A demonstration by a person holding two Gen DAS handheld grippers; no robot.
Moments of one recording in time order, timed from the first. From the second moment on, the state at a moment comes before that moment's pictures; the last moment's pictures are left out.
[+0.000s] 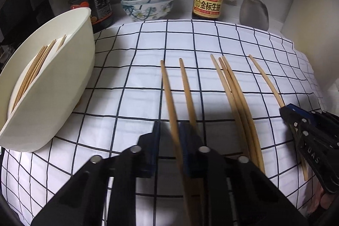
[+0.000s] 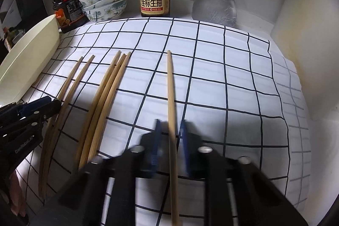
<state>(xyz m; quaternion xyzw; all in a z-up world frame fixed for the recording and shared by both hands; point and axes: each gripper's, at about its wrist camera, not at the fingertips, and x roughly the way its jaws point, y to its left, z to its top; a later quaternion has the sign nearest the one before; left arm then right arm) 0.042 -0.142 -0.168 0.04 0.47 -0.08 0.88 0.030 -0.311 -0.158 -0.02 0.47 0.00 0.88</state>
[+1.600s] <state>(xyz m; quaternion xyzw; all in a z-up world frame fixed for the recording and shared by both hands) 0.138 0.130 -0.061 -0.06 0.44 -0.03 0.89 0.145 -0.013 -0.055 0.07 0.46 0.18 0.87</state>
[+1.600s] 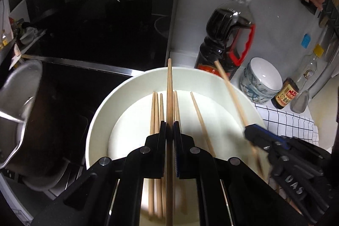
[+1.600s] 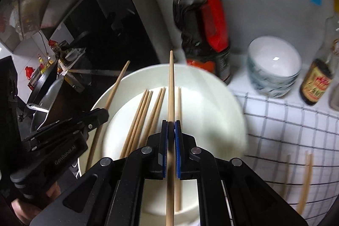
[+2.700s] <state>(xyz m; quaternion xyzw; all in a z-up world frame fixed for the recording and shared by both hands) 0.144 0.149 -0.094 -0.04 0.48 0.00 0.88 0.152 -0.006 -0.085 0.05 0.50 0.13 0.85</state>
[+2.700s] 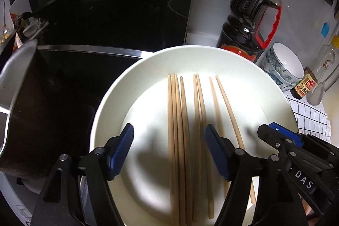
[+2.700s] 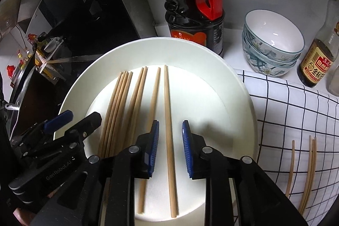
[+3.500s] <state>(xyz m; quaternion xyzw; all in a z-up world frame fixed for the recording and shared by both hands) 0.086 0.147 -0.057 -0.03 0.44 0.03 0.90 0.094 -0.016 -0.052 0.03 0.47 0.14 0.87</state>
